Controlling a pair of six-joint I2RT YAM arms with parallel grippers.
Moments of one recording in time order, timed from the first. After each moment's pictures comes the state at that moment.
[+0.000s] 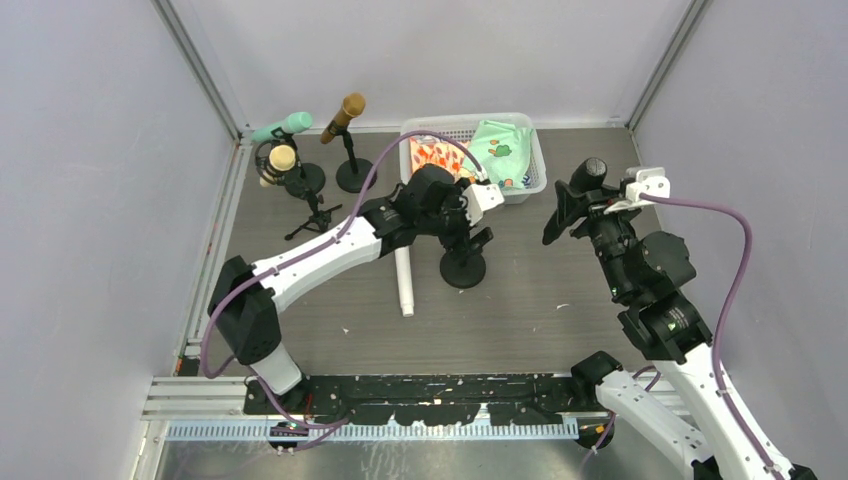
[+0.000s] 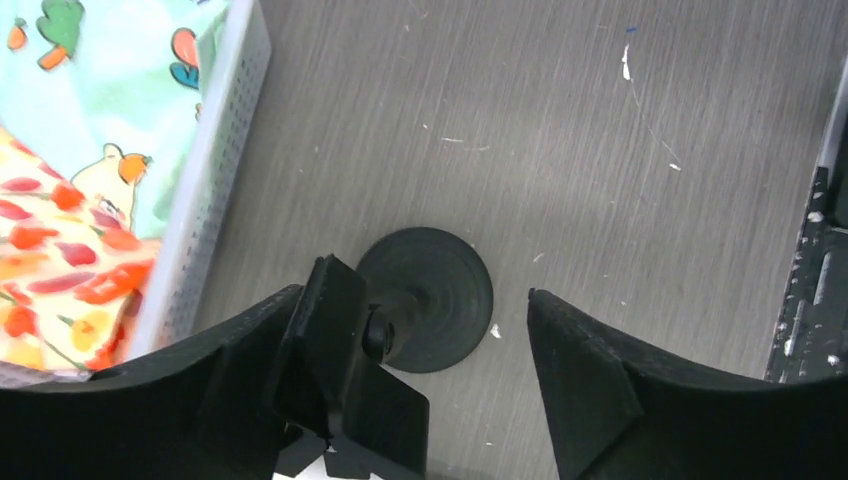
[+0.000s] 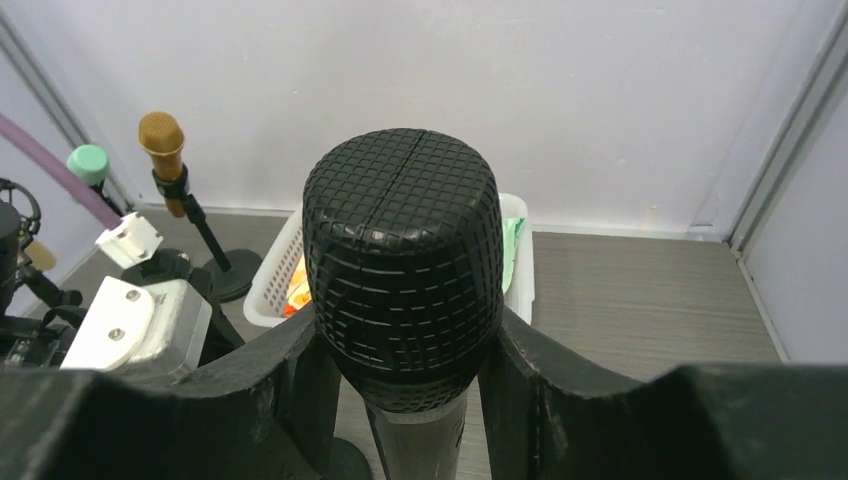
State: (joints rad) left arm -0.87 1.65 1.46 -0.39 0.27 0.33; right arm 0.49 0.61 0.92 -0.15 0.31 0.07
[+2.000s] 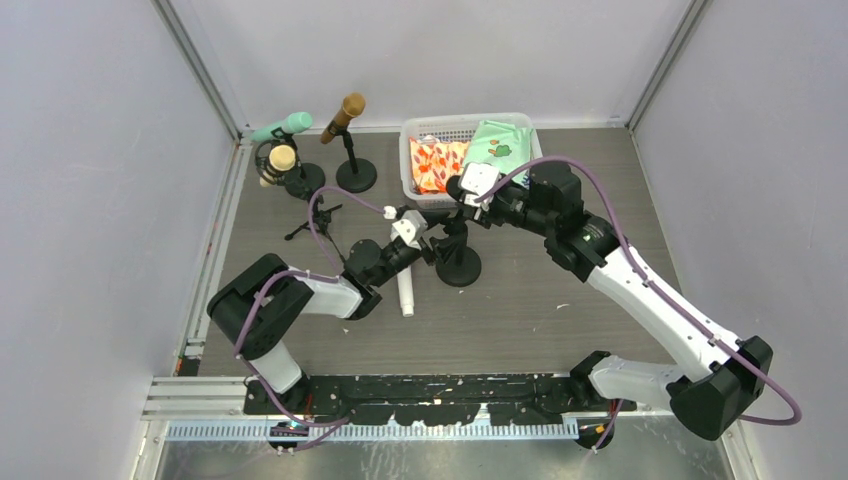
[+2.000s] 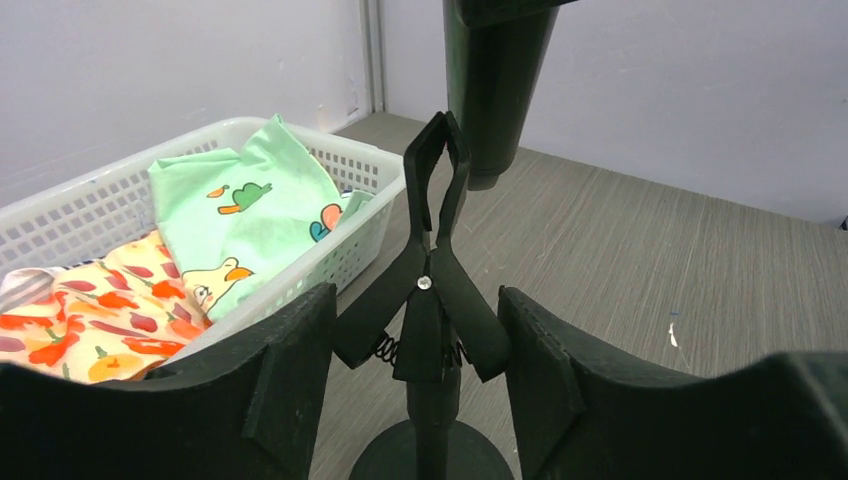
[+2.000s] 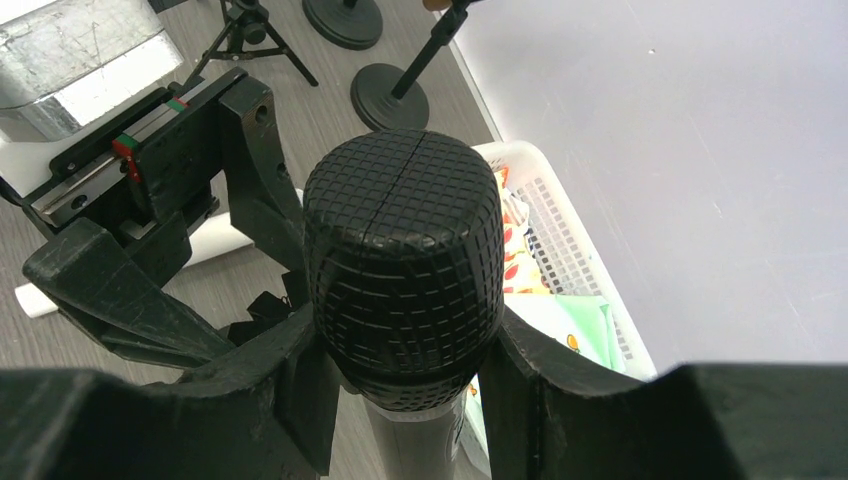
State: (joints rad) left arm -0.76 1.65 0.57 1.36 0.21 -0.04; right arm 0.61 1.15 1.13 -0.22 -0.31 -0.64
